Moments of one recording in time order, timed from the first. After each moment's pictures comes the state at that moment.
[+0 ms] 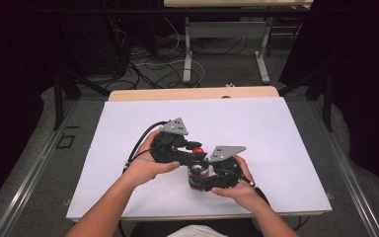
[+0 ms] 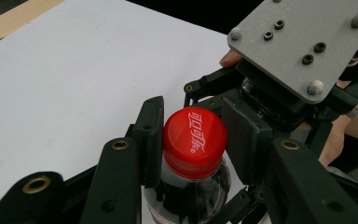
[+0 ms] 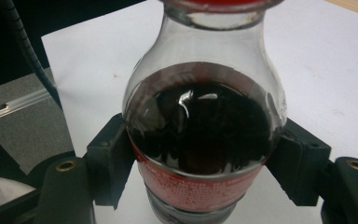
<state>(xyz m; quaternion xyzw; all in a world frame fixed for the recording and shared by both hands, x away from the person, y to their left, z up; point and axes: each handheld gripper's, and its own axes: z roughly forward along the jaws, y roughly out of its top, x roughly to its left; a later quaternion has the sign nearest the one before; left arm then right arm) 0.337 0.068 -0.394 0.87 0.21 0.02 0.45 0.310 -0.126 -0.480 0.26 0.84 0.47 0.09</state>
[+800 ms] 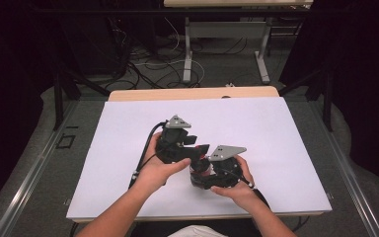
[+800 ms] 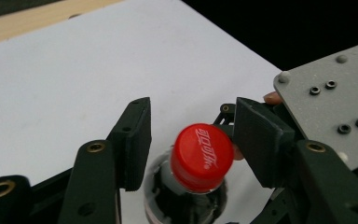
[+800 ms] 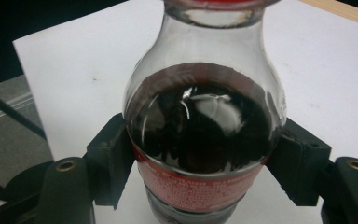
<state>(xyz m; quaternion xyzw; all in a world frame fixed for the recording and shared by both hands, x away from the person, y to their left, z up) 0.328 0.060 -0.385 0.82 0.33 0.06 0.46 0.309 -0.126 -0.481 0.29 0.83 0.46 0.12</state>
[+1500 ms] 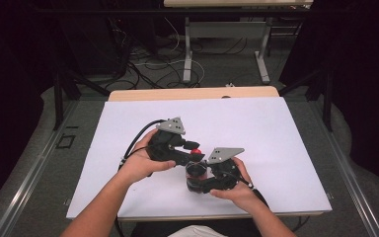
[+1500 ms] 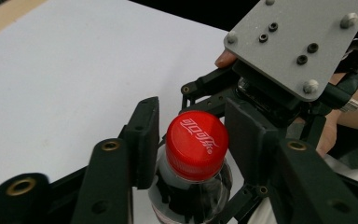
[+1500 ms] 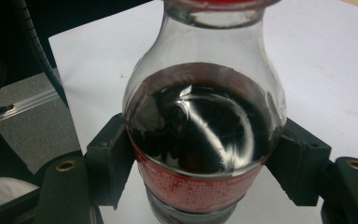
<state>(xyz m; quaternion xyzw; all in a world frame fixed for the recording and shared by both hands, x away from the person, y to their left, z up) 0.344 0.077 -0.392 0.88 0.18 -0.02 0.44 0.307 -0.121 -0.483 0.26 0.84 0.47 0.08</state>
